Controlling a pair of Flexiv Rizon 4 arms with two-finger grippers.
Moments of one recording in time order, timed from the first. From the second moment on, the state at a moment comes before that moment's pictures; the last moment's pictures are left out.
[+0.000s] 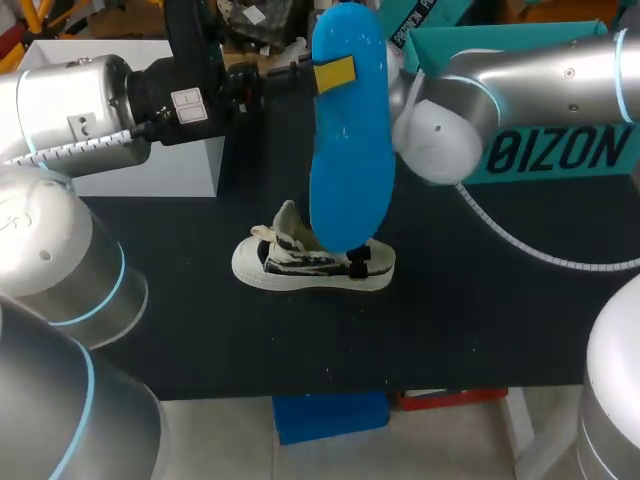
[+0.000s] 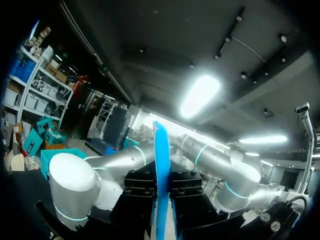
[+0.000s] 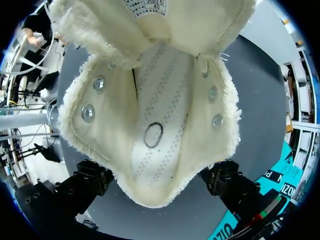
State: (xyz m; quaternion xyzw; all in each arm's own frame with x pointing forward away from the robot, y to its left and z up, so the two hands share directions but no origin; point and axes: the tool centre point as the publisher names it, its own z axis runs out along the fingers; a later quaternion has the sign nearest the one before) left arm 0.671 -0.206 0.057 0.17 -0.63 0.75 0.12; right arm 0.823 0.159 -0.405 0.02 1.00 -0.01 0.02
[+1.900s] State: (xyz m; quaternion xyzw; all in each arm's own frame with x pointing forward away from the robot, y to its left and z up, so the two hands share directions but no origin) left arm 0.671 -0.206 0.057 0.17 -0.63 0.75 0.12; right arm 0.821 0.126 -0.411 -0.01 0.87 0.50 0.04
